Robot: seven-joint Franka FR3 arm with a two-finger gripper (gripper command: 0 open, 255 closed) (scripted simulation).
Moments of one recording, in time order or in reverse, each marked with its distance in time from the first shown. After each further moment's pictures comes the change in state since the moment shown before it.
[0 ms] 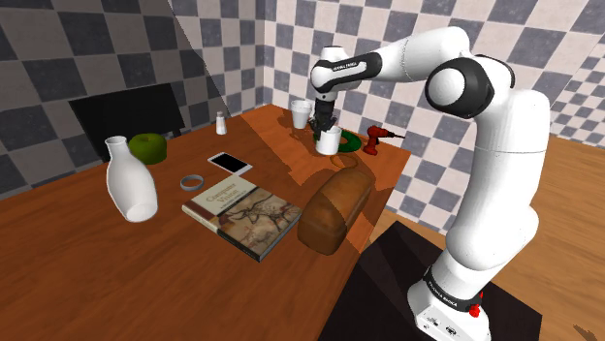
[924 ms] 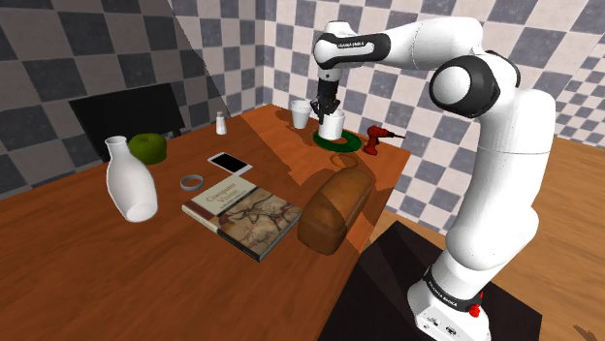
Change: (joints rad) arm 0.000 -0.028 0.000 0.146 0.002 -0.174 -0.003
